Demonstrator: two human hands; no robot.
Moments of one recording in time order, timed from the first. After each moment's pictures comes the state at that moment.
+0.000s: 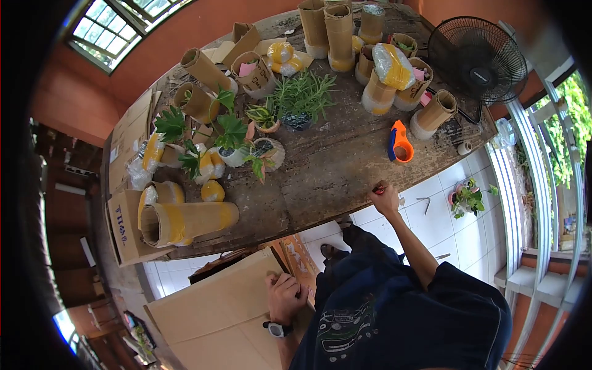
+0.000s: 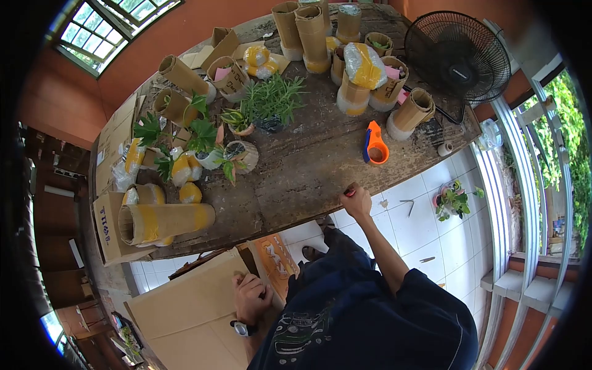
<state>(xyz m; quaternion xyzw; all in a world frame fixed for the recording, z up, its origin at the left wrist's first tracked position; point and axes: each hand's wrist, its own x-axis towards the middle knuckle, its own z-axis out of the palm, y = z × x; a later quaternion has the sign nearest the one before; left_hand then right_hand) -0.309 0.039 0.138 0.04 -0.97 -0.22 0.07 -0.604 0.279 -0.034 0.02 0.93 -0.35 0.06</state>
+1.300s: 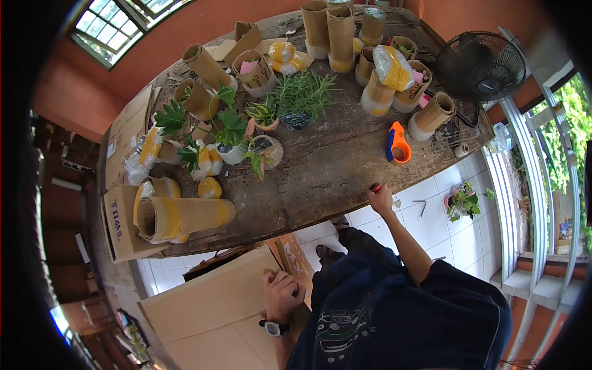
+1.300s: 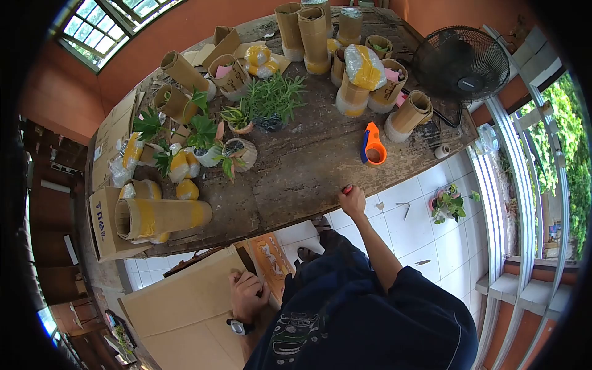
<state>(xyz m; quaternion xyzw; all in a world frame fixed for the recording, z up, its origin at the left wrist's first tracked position) -0.309 0.042 0.135 0.05 -0.96 -0.24 0.10 -0.611 0.276 -0.061 0.08 0.93 -0.33 0.12</state>
